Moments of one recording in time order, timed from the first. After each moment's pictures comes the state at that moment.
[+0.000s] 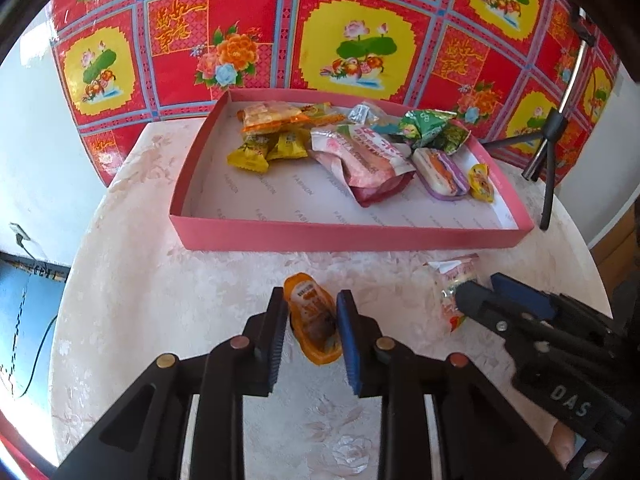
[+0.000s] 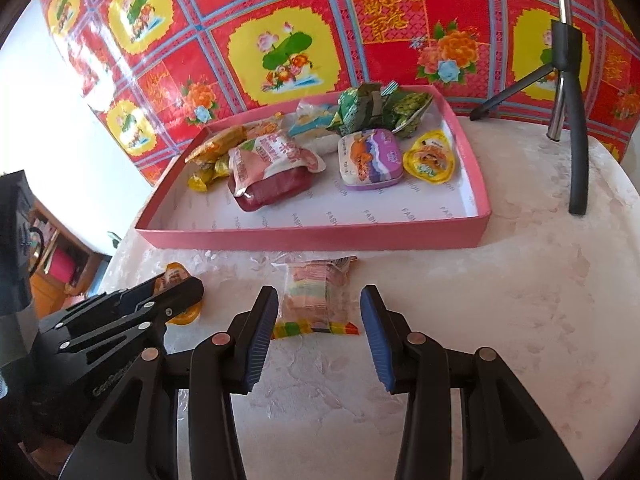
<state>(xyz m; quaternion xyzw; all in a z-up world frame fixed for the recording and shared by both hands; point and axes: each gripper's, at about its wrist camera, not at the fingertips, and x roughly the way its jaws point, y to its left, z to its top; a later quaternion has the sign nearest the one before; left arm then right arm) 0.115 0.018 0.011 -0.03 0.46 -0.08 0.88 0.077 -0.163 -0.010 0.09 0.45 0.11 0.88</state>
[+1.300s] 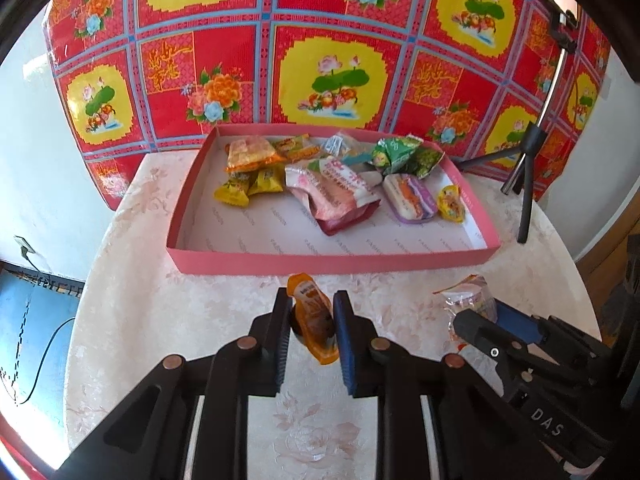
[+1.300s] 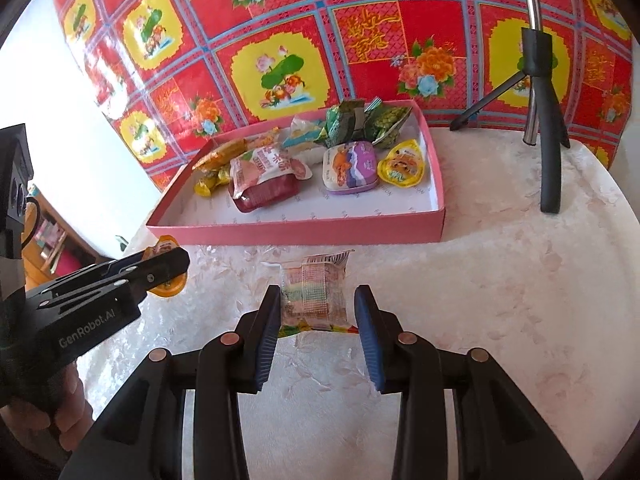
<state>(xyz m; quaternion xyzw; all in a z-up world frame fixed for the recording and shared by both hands) 0.102 0.005 0.030 -0.03 0.44 -0.09 0.89 0.054 -0.189 0.002 0.10 0.43 0.12 0.89</state>
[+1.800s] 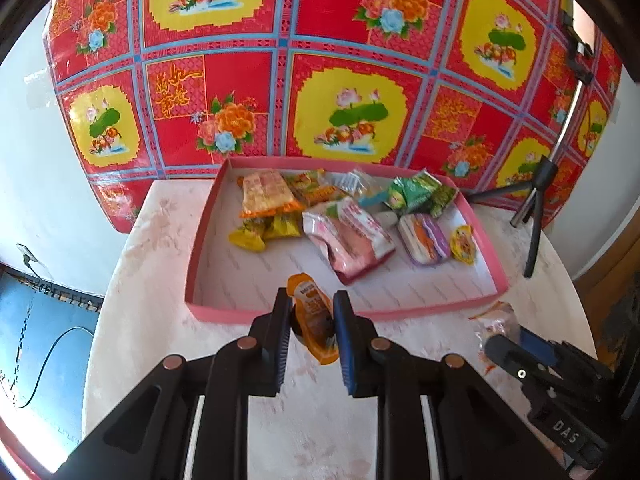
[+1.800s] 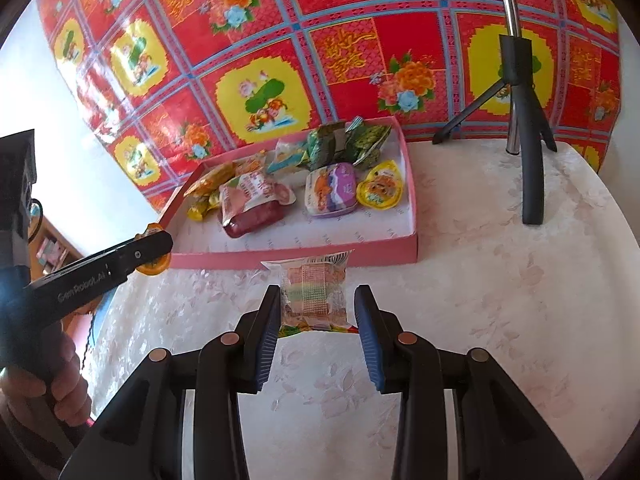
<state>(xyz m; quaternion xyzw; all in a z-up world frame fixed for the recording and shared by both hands) 0.133 0.017 0.050 -0.04 0.42 -0.08 0.90 0.058 -0.207 0.011 0.12 0.42 0.11 0.89</state>
